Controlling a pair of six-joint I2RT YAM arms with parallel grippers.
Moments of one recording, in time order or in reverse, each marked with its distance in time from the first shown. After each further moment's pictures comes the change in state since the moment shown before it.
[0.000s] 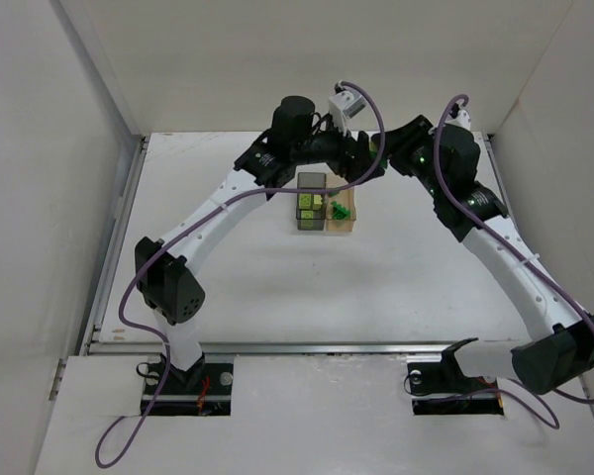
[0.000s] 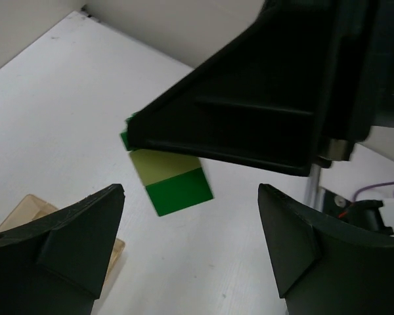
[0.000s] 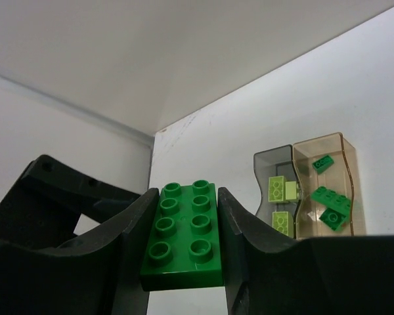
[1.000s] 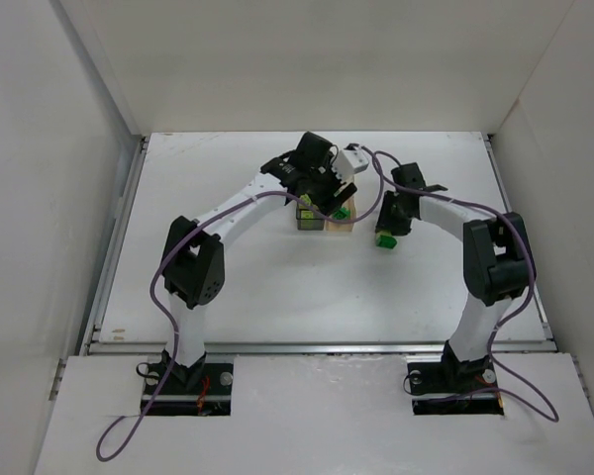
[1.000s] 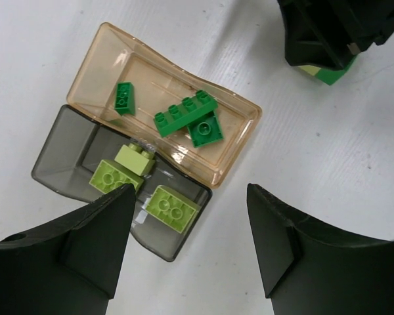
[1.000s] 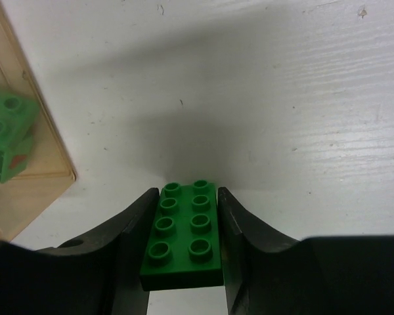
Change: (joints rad) left arm 0.011 0.176 -0.086 -0.275 -0.338 0.534; right arm -0.158 0.571 -0.111 -0.271 -0.111 -0.356
